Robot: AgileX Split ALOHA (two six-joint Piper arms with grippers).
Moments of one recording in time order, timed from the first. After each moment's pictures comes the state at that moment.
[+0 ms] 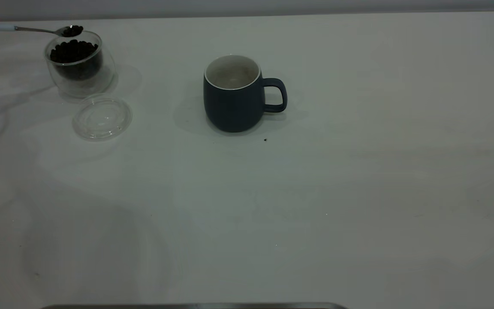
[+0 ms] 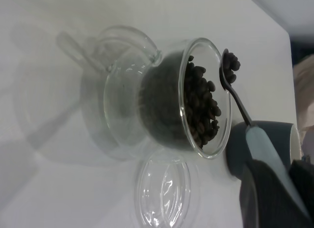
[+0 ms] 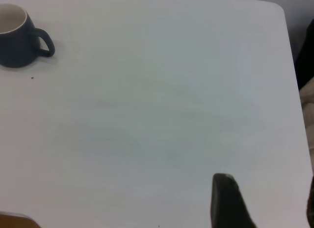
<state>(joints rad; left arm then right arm) 0.53 2.56 -1.80 -1.18 1.16 0.98 -0.05 -0.02 -0.47 0.12 1.13 -0.20</state>
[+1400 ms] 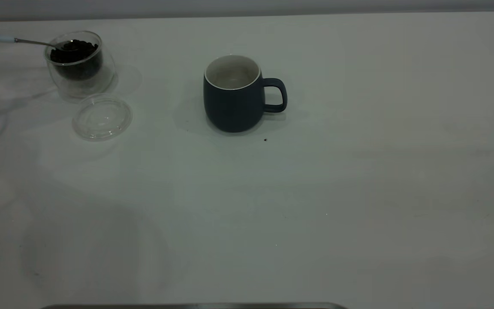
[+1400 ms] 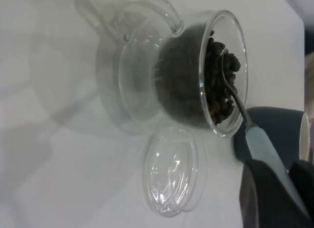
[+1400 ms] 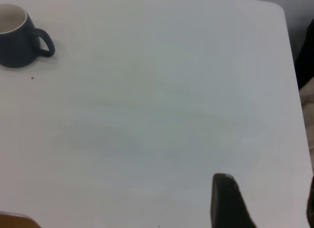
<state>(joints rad) 0.53 2.56 -1.80 -1.12 1.16 0.91 -0.05 -0.02 -0.47 0.12 1.13 -0.21</state>
